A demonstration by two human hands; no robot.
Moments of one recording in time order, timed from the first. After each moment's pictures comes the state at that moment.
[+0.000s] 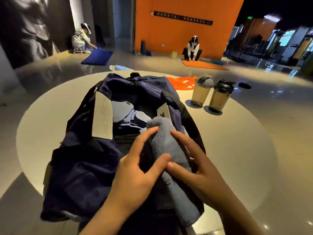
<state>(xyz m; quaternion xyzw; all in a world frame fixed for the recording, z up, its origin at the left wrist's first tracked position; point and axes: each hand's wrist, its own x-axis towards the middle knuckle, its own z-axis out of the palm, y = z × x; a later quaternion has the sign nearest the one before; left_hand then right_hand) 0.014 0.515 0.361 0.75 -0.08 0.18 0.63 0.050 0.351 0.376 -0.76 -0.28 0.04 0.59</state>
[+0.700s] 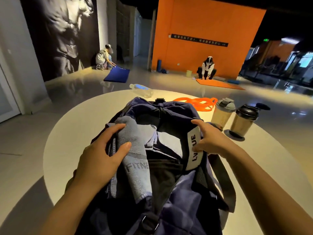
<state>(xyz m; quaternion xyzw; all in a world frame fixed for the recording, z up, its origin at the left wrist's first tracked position) 0.048 0.640 0.389 0.85 0.11 0.29 0.43 0.210 0.395 0.433 -0.95 -0.16 0.08 0.24</state>
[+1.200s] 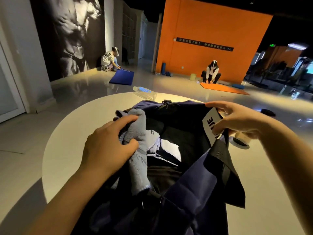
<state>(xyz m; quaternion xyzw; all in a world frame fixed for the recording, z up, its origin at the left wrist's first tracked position) 0.067 0.630 0.430 0.89 0.12 0.30 0.32 0.221 0.379 0.516 -0.89 -0.14 0.14 0.40</state>
